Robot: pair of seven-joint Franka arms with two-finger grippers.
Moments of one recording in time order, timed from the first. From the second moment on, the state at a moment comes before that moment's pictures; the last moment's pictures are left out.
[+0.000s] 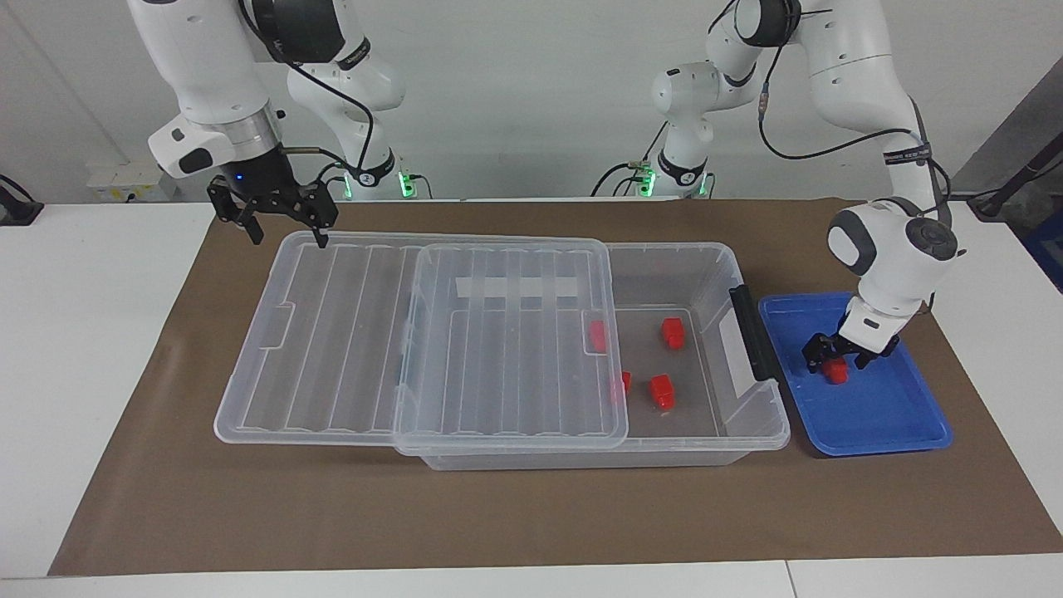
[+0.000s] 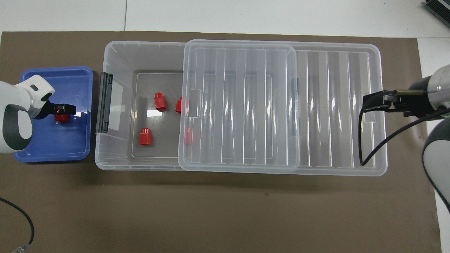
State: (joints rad) left arm 0.14 0.35 0.03 -1.95 0.03 2.41 0.19; right arm -0.01 -0.02 0.11 -1.59 -0.02 1.63 0.22
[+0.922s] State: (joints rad) left arm 0.14 0.36 0.03 -1.97 0.03 2.42 0.20; right arm -0.01 -0.02 0.08 -1.58 -0.03 1.58 0.22
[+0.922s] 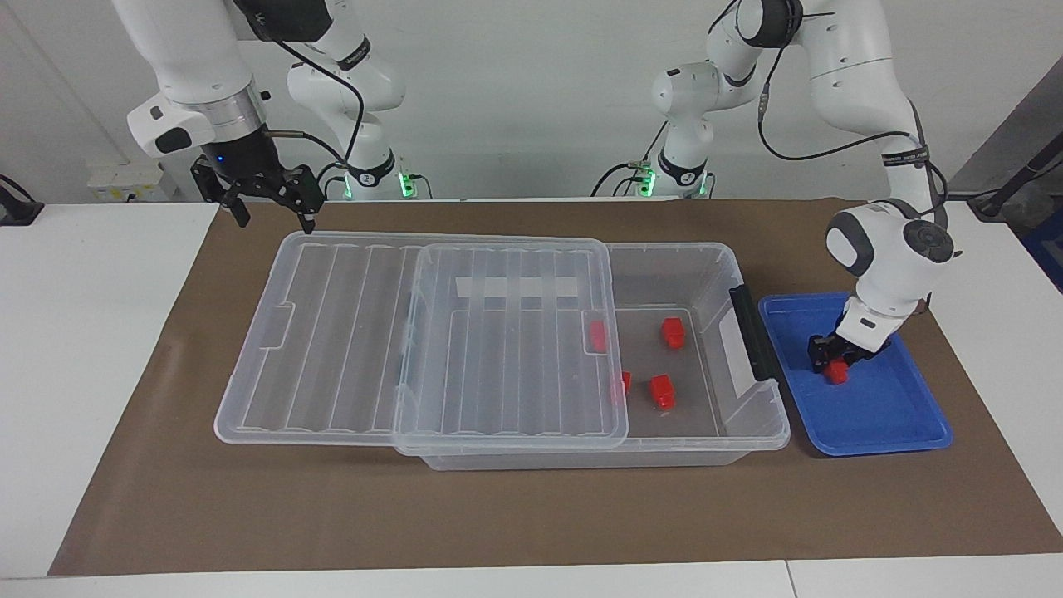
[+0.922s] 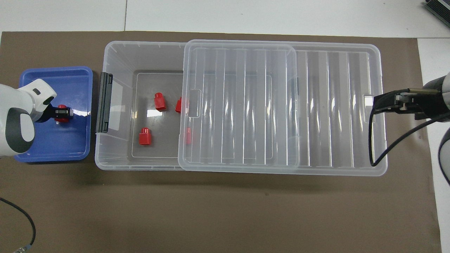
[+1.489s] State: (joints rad) left arm 0.14 0.34 0.01 -1.68 -0.05 1.96 0.18; right arm 0.00 -0.02 0.05 -1.57 -0.03 1.54 0.22
